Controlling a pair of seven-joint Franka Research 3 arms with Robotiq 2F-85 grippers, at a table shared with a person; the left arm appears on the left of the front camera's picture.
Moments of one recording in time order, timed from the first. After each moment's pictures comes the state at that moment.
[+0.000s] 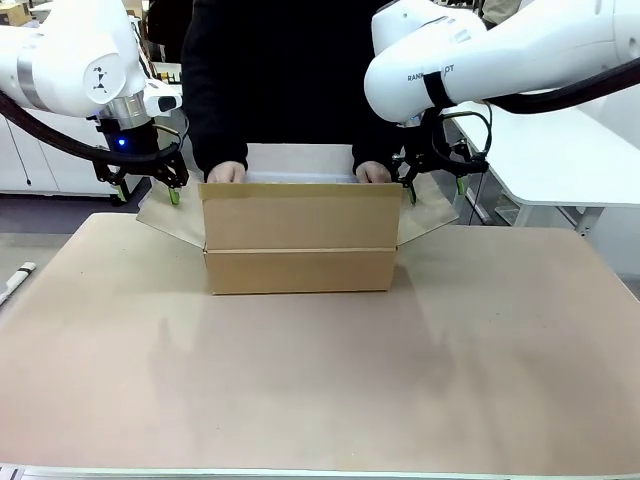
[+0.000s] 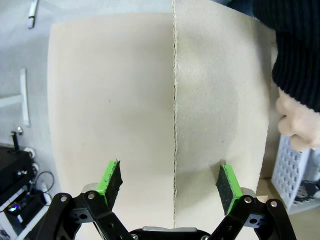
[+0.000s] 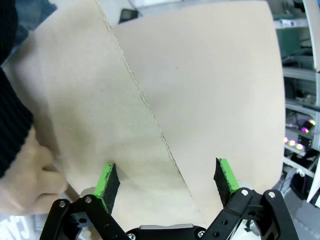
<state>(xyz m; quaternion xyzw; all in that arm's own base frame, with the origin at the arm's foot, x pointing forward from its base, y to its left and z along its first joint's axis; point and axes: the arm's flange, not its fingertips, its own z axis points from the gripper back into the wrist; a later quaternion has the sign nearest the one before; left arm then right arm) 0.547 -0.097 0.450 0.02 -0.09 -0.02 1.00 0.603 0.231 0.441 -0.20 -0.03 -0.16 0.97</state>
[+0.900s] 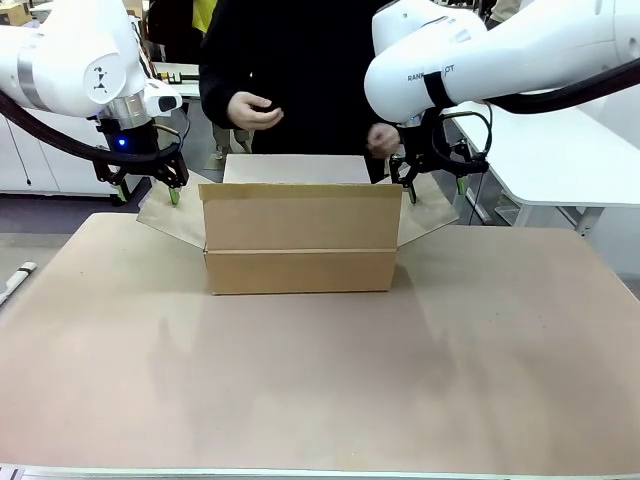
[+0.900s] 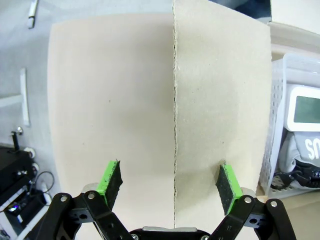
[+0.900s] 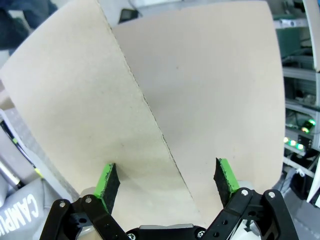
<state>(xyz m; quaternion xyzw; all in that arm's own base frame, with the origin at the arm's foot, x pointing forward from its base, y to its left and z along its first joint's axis) 0.547 -0.097 0.450 0.02 -0.09 -0.02 1.00 0.603 0.231 0.441 -0.20 -0.03 -0.16 0.97</state>
